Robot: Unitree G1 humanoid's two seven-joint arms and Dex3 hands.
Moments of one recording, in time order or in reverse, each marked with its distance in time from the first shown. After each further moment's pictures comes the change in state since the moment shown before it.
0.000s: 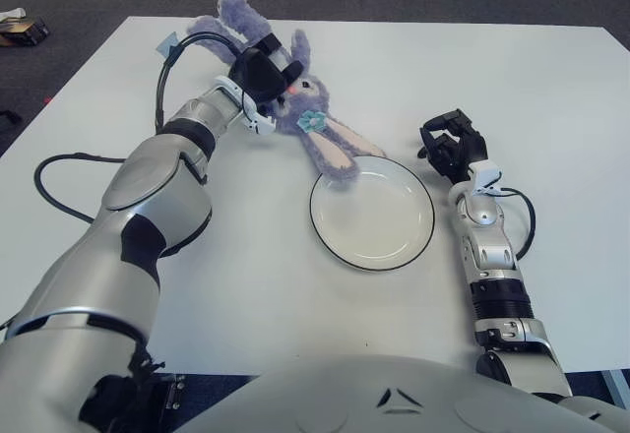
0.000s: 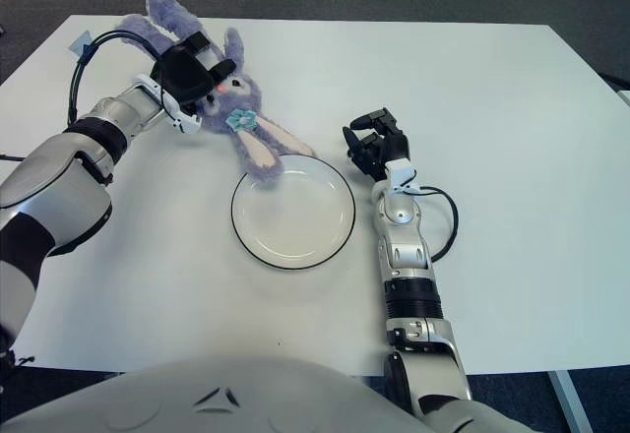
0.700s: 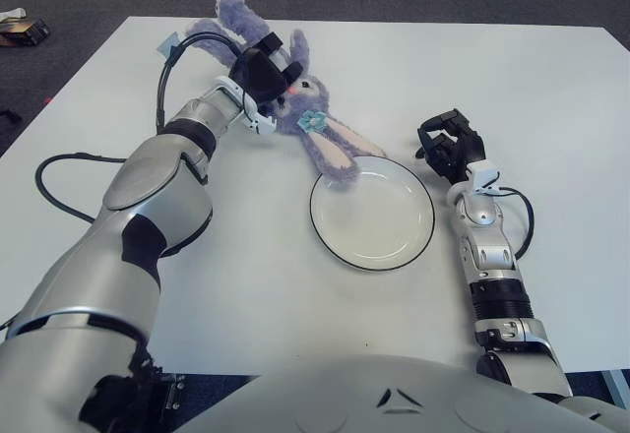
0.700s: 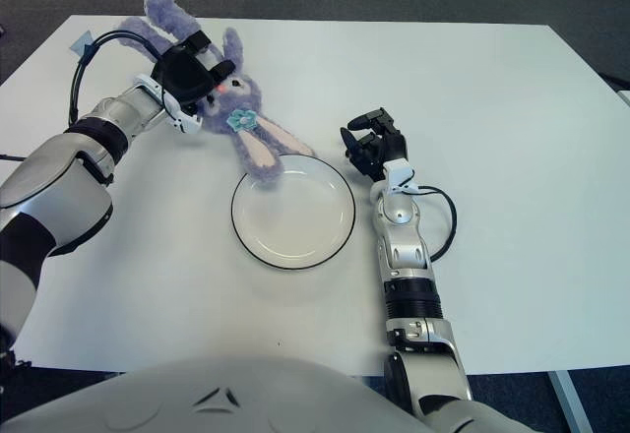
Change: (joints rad) left arm 0.000 0.002 0.026 0.000 -0.030 -0.048 -0.046; right arm 0.004 -0.002 0.008 -0.004 -0.003 -0.002 0.003
